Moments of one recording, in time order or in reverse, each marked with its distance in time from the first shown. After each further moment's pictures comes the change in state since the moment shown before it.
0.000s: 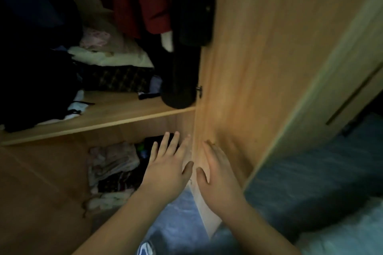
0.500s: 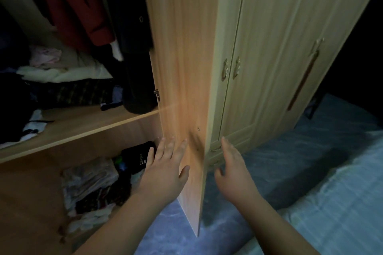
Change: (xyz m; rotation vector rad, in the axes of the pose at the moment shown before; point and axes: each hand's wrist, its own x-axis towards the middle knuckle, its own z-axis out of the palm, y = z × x) left_hand -0.015 0.112 0.007 0.027 -0.058 0.146; right_hand -0.065 0.117 -0.084 0.050 0.128 0.205
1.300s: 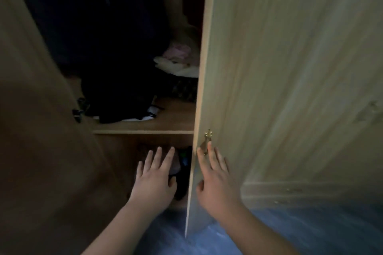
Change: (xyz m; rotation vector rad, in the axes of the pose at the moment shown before) left_hand -0.099 -0.303 -0.031 -0.195 0.074 -0.571; right_hand 0.056 -0.256 0.243 -0.332 -0.291 -0.543
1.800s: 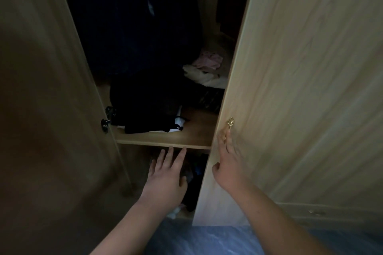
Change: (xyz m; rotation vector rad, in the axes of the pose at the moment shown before) left_hand 0.059 -0.080 -0.033 -0.052 0.015 0.032; right_hand 0.140 -0.031 0.033 0.115 -0.005 0.091
